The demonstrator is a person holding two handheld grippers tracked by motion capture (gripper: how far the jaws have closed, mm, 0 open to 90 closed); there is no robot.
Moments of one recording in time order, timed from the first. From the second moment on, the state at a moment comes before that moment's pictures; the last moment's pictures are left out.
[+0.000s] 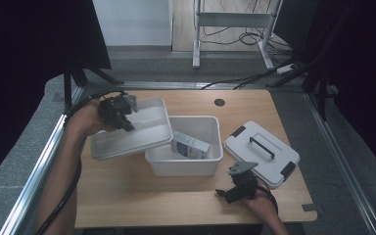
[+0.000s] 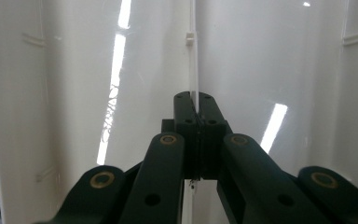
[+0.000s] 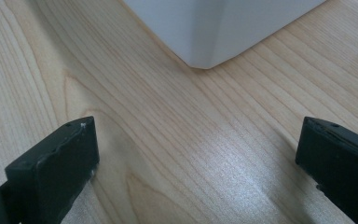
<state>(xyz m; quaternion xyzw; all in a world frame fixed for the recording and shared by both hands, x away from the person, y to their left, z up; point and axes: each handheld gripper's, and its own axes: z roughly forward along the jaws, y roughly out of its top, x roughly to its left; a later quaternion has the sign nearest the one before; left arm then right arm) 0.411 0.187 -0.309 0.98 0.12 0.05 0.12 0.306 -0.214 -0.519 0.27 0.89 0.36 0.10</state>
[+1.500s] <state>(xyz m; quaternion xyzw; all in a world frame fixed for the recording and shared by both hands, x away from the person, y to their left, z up) 0.434 0.033 -0.367 0.99 0.04 0.03 0.10 0.306 -0.214 -0.519 0.27 0.89 0.36 0.10</state>
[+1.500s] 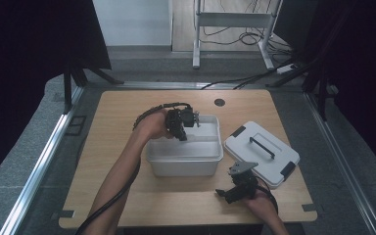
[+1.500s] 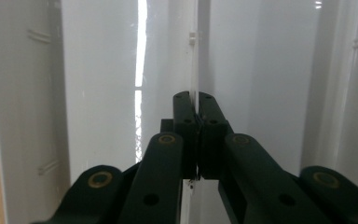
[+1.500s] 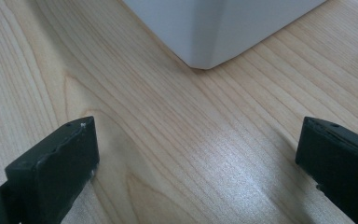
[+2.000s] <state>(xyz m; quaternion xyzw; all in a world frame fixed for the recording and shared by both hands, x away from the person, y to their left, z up) 0.428 0.086 -0.347 0.95 0.19 0.08 0.23 0.307 -0.214 -0.518 0.27 0.89 0.35 0.10</state>
